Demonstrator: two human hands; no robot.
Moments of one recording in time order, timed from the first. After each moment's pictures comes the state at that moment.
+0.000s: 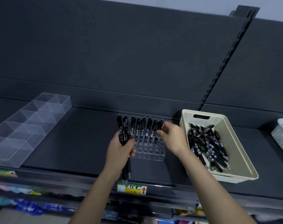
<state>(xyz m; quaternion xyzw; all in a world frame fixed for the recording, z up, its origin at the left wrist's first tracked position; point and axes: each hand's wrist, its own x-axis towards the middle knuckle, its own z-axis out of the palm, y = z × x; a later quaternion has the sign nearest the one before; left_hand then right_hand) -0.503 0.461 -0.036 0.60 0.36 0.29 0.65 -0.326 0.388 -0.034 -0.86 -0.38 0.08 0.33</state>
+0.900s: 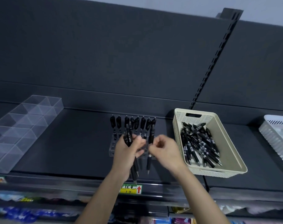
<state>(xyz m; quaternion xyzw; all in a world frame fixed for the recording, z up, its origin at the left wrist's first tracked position) -0.479 0.437 -0.040 0.50 0.33 0.30 0.74 -0.378 0.350 -0.027 -0.79 -0.31 0.23 0.48</state>
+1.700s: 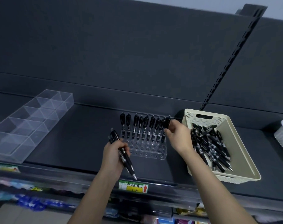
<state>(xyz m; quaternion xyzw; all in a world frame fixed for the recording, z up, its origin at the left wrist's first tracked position) -0.512 0.470 -0.055 0.27 0.39 0.32 0.82 -0.322 0.382 -0.037 -0.87 -0.37 0.04 0.33</state>
